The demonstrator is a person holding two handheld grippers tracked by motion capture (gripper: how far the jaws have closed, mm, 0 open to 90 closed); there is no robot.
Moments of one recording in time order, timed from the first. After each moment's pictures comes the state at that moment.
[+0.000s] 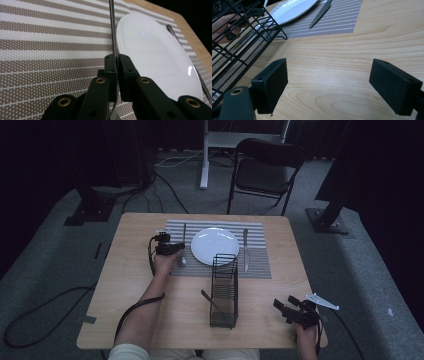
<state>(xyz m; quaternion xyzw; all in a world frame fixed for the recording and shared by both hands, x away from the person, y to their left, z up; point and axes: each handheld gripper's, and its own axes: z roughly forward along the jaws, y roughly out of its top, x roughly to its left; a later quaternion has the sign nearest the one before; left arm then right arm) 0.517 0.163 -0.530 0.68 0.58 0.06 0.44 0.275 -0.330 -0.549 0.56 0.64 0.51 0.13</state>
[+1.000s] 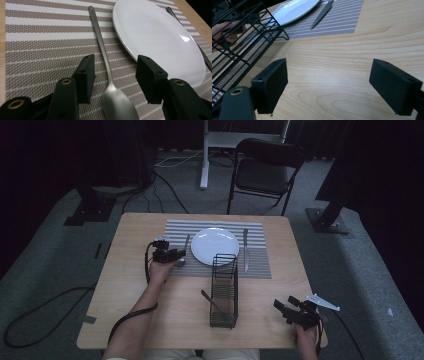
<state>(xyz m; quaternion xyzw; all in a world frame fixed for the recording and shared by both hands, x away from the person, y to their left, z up) 0.481 0.172 -0.528 0.71 0.55 0.08 0.44 0.274 -0.331 -0.549 0.56 0.64 0.52 0.13</state>
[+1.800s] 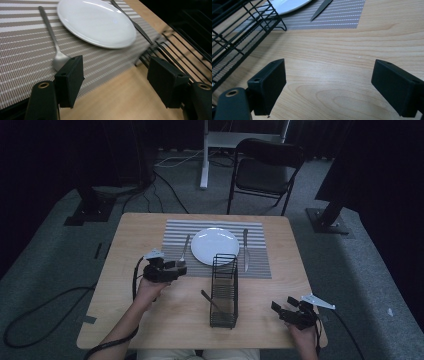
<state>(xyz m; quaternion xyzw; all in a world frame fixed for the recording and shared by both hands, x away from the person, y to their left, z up) 0.386 0.181 -0.489 0.75 0.43 0.06 0.50 0.274 -0.322 -0.547 0.54 0.67 0.48 0.15</state>
